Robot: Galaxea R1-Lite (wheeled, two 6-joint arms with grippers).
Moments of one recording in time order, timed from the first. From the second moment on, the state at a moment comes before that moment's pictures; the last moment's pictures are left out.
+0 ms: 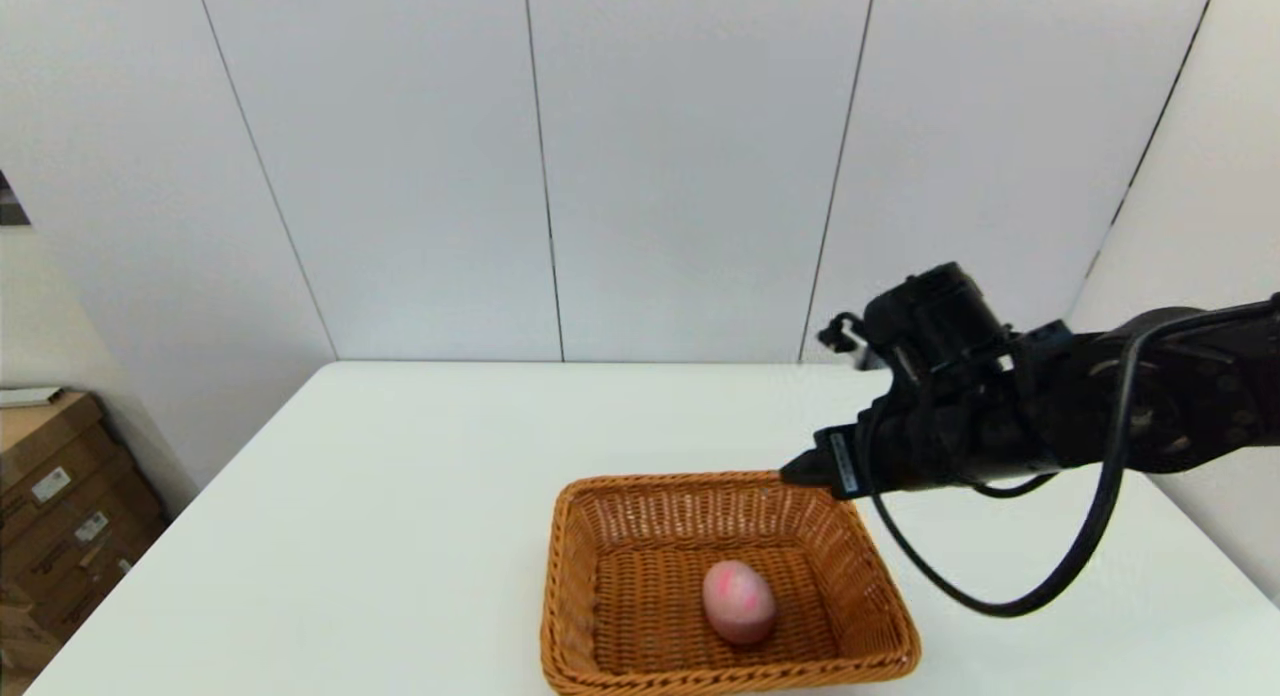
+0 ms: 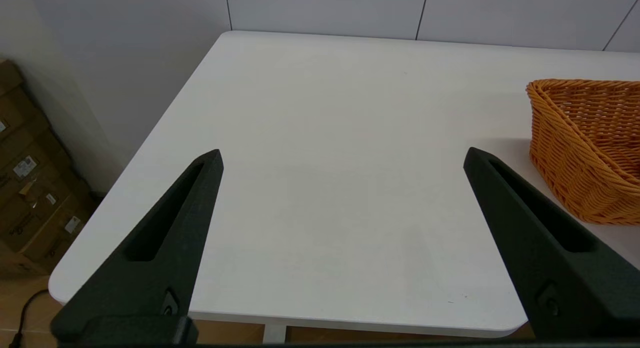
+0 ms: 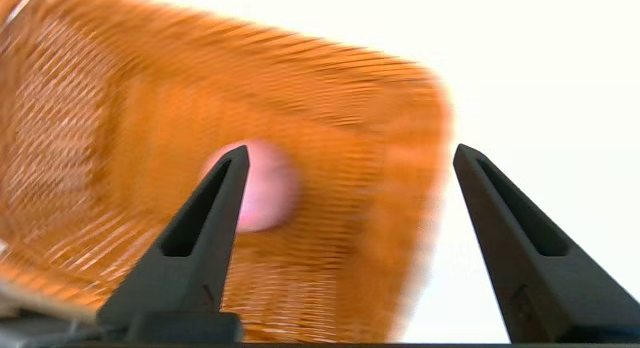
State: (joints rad) left arm -0.01 0.00 -0.05 0.12 0.03 -0.07; right arm 0.43 1.79 -1.10 0.20 -0.03 0.23
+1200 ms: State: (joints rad) left arm -0.01 0.00 -0.05 0.12 0.03 -0.07; right arm -0.09 1.35 -0.90 0.25 0.15 0.09
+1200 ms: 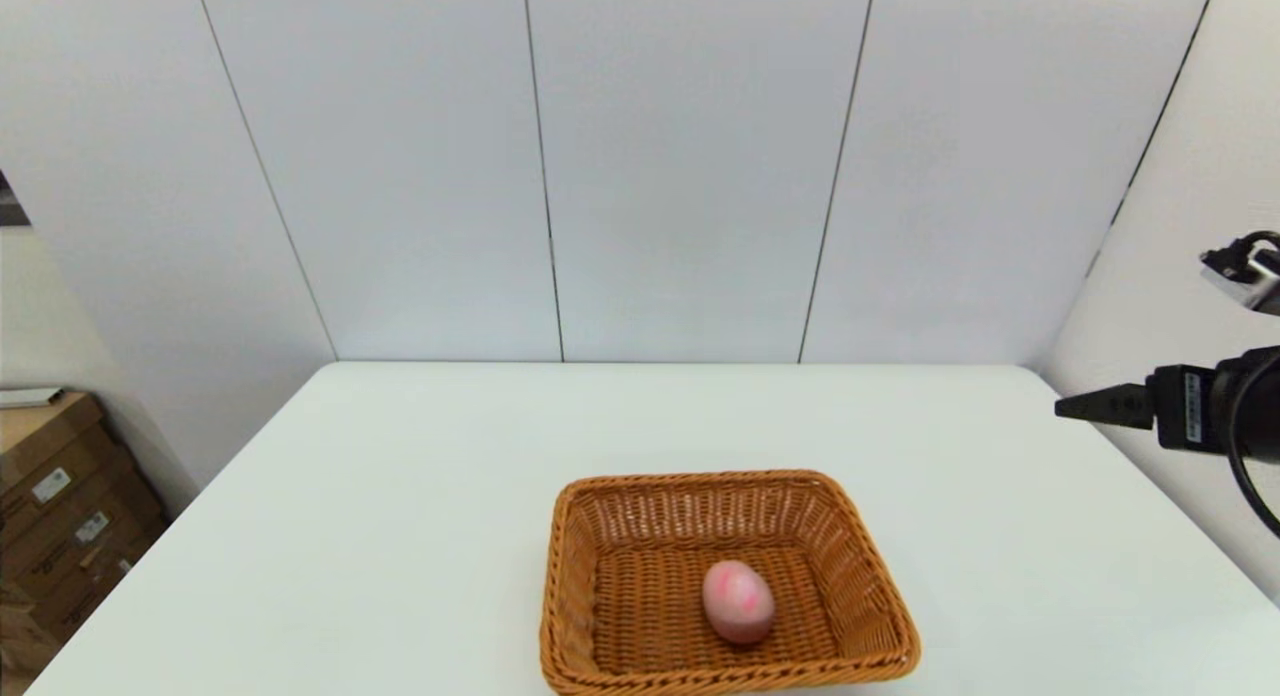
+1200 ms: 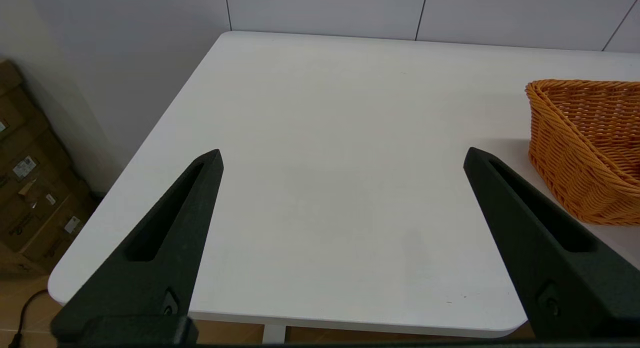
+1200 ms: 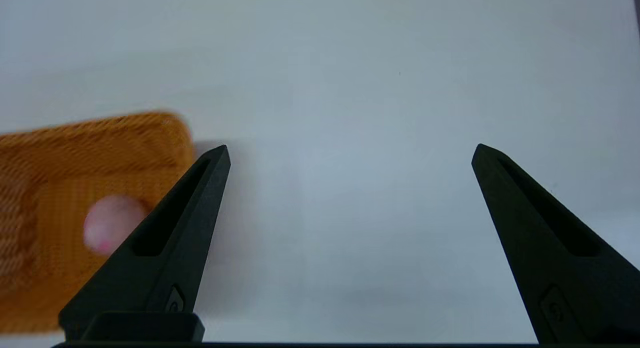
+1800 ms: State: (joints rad) left arm -0.01 0.00 -0.05 0.12 0.03 -0.07; right arm -0.01 0.53 -0.51 0.30 0.11 0.12
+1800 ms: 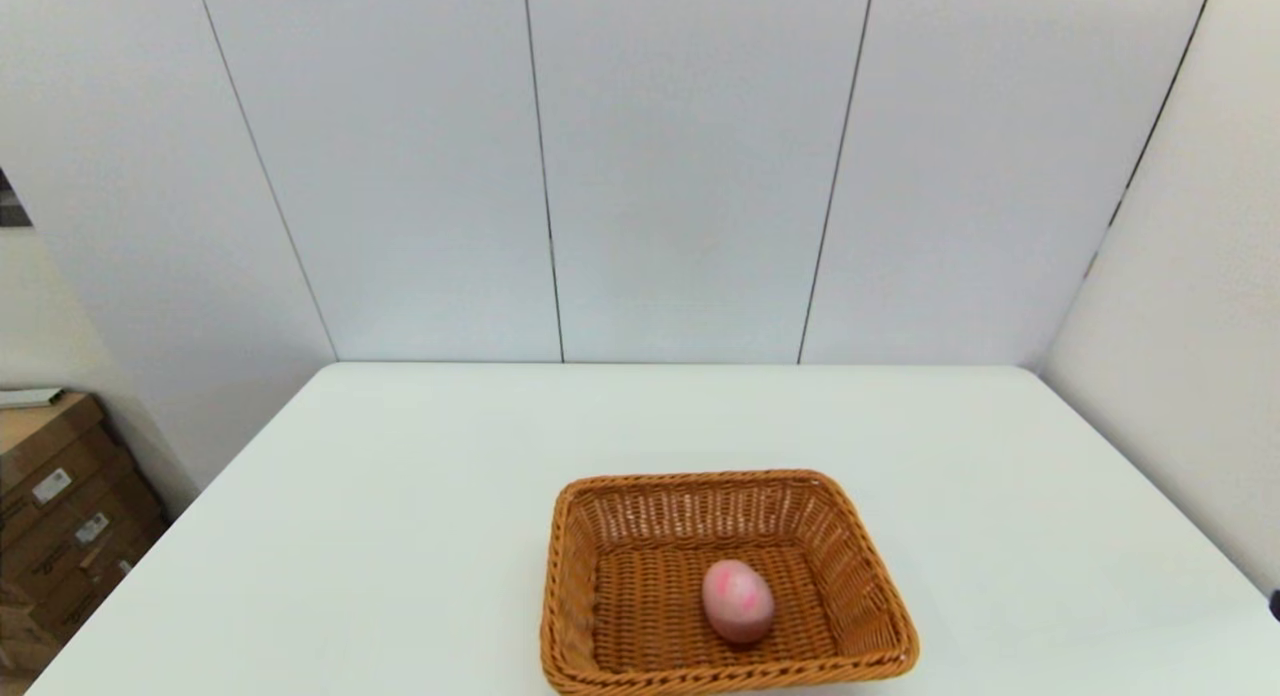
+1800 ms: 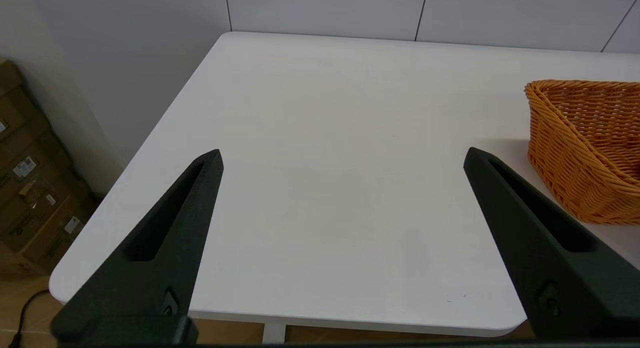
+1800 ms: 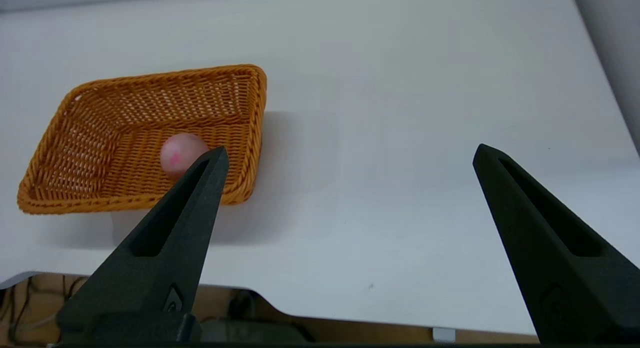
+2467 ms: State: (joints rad) left arm -0.01 0.00 -0.05 0.12 0.03 -0.07; right arm 0.00 0.02 -0.15 0.26 0.00 0.04
